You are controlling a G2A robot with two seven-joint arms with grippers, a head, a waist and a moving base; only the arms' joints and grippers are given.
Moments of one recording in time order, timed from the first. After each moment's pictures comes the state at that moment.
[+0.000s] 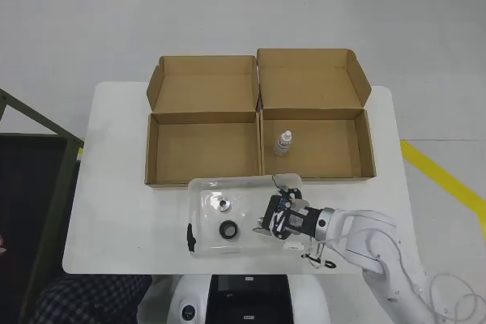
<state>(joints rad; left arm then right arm) -0.11 -0.30 -0.54 -1.19 3.07 0.29 0.07 -1.38 -1.10 1.16 -2.05 -1.31 -0.70 0.56</state>
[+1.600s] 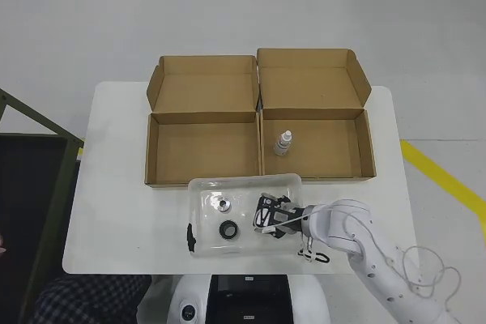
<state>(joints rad) -0.11 -0.30 -0.54 -1.19 3.07 0.29 0.07 -1.21 -1.11 1.00 -1.80 -1.24 -0.72 0.70</state>
